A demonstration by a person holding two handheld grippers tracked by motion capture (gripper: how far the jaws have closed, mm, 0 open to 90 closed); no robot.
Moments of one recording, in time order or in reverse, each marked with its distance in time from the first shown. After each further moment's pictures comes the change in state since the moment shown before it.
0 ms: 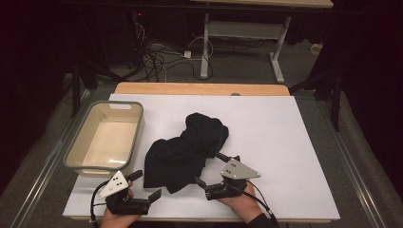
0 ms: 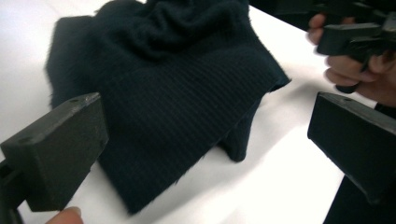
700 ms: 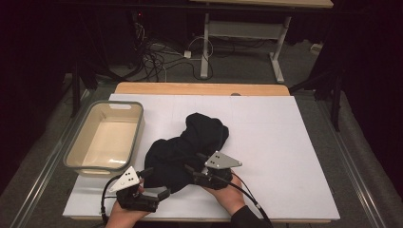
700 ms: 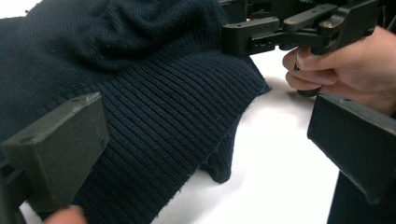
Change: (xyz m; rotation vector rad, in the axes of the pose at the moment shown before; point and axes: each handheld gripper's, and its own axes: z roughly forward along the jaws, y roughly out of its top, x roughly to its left) left arm -0.002 0.004 0.020 0.023 -0.062 0.053; right arm 0.002 0.005 0.036 0.080 0.015 0.053
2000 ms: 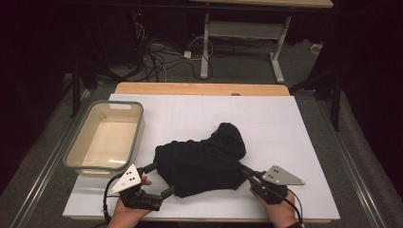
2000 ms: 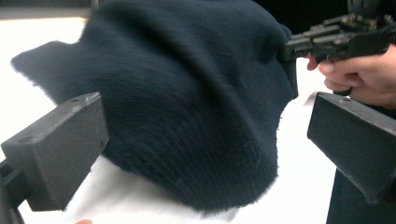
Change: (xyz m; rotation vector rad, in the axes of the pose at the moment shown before) left arm -0.007 0.017 0.004 -0.103 -0.037 0.044; right arm -0.058 -0.049 -0.132 0.002 -0.183 0.032
